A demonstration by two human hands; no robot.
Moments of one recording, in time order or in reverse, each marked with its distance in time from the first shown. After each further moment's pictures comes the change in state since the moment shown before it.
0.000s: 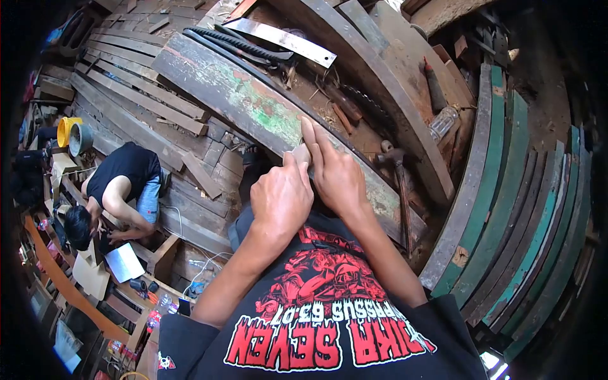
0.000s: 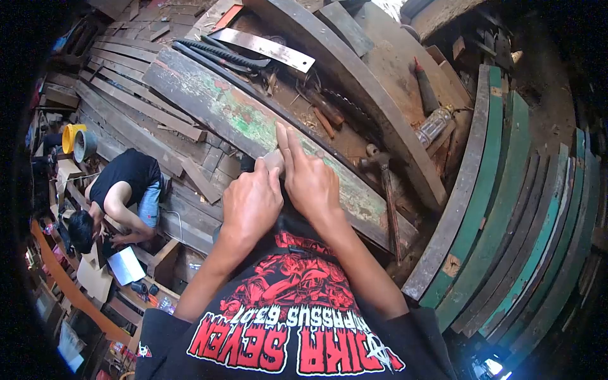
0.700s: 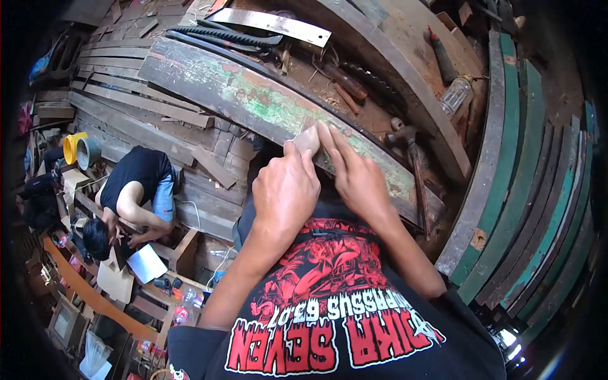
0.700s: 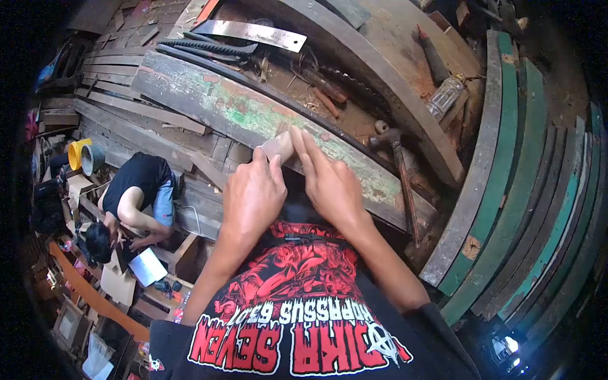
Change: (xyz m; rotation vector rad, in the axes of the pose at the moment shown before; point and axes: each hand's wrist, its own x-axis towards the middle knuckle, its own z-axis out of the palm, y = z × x) left_hand 0.011 0.005 -0.008 0.023 -0.022 0.006; right_hand -0.017 0.042 0.014 0.121 0.153 -0.163
